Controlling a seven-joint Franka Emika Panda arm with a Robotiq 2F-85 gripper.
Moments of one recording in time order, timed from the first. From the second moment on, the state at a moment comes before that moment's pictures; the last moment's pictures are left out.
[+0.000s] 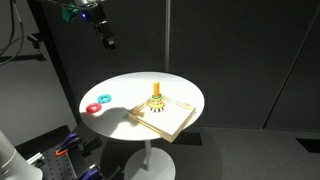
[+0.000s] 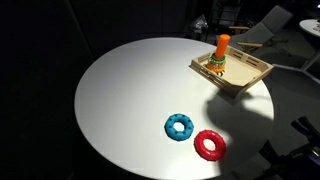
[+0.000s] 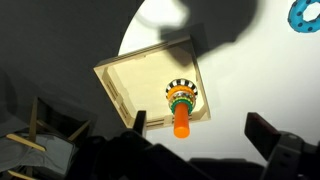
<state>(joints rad) -0.03 -0.52 0.26 -2.39 -0.08 2.06 0.43</state>
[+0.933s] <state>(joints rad) -0.03 -0.47 0.25 -2.34 -0.08 2.07 0.43</state>
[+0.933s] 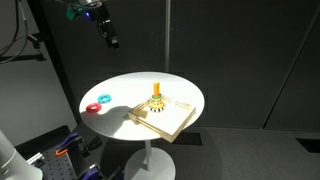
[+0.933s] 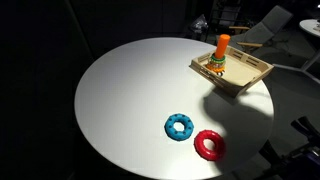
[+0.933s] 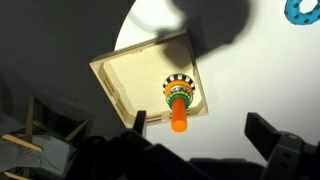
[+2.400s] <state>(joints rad) 0.00 -0.15 0.10 -2.21 0.05 2.28 0.37</state>
